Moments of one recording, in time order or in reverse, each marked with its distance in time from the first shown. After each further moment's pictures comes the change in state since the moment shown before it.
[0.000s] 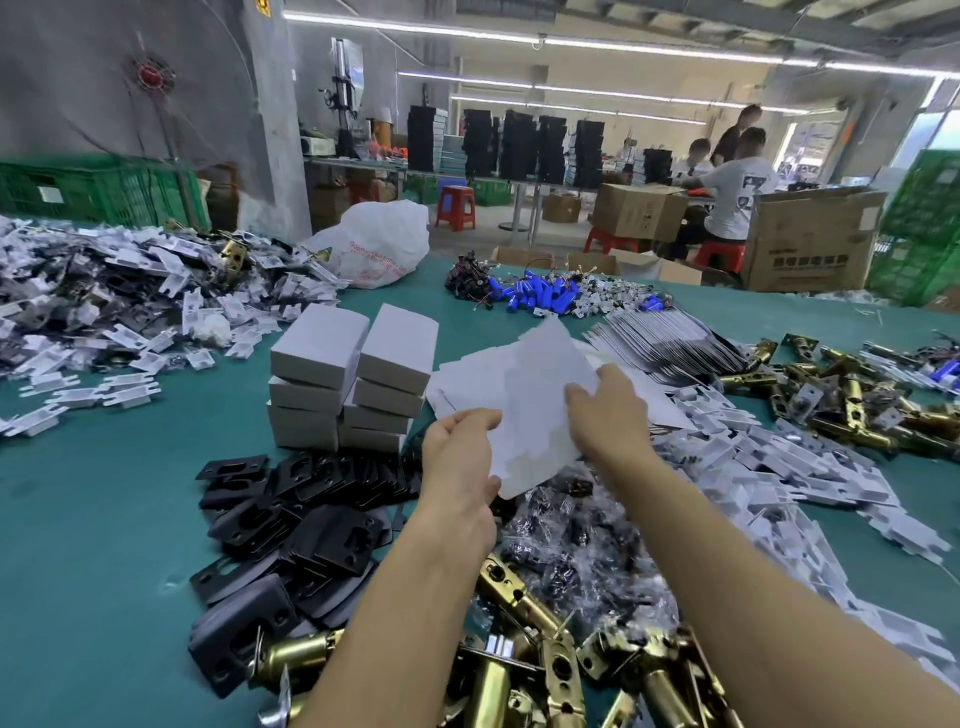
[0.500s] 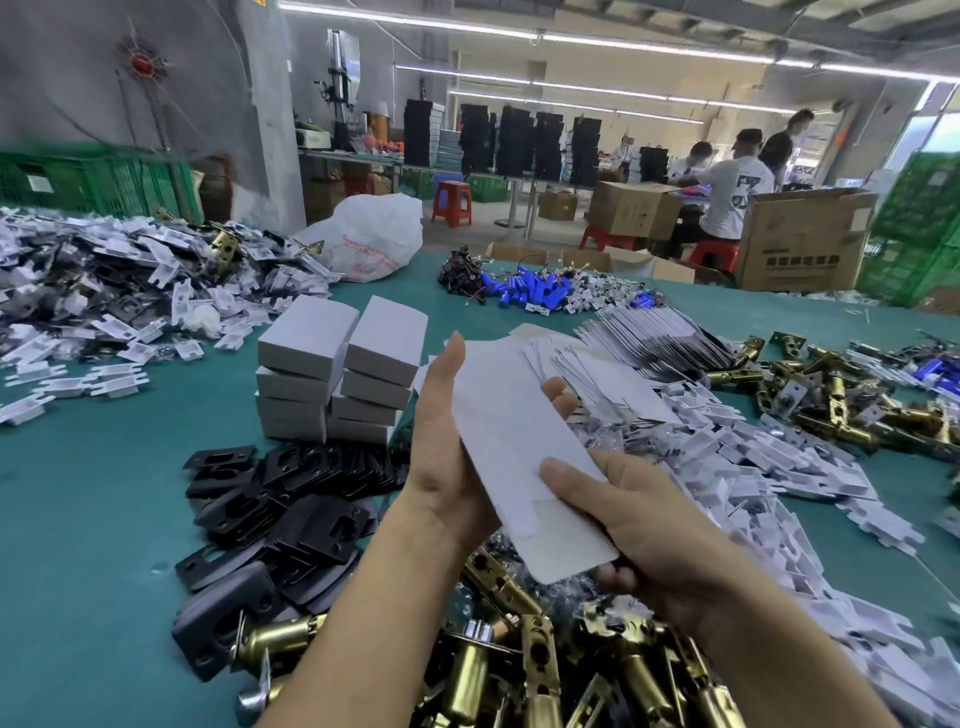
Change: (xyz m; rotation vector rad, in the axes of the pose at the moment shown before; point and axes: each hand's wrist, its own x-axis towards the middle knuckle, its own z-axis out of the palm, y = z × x) left_hand -0.015 0.006 -0.002 -0.278 -0.605 -0.104; right_hand -0.102 0.011 -0.066 0.514 -0.629 0.181
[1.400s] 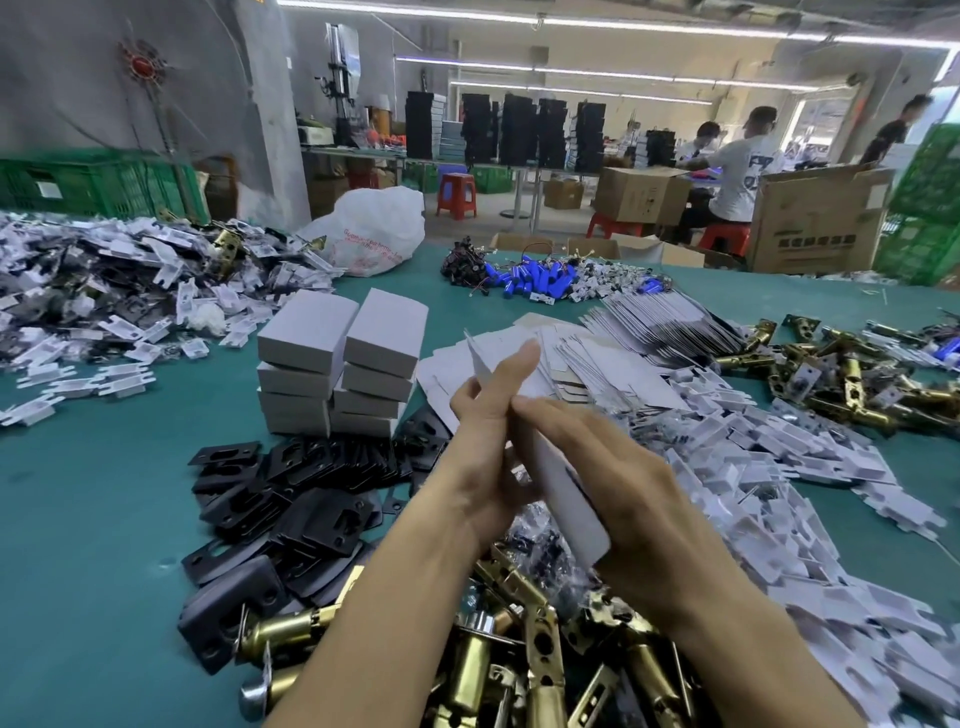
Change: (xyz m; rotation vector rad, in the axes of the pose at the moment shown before) left_hand 0.002 -0.011 0.008 0.335 0.161 -0.061; right_hand 0.005 0.016 -0.005 -0.944 0.148 -0.975
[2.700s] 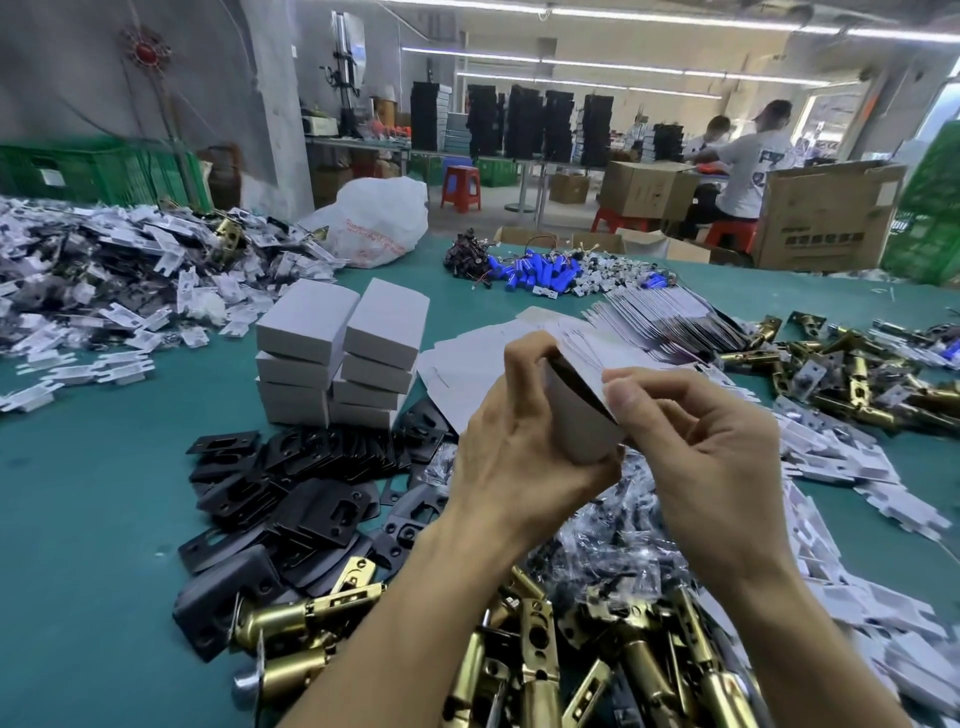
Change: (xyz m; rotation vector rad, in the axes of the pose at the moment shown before) left_hand -0.001 -0.025 0.005 1.150 0.172 0.965; right_hand 0.009 -0.002 -0.015 0.599 0.498 0.380
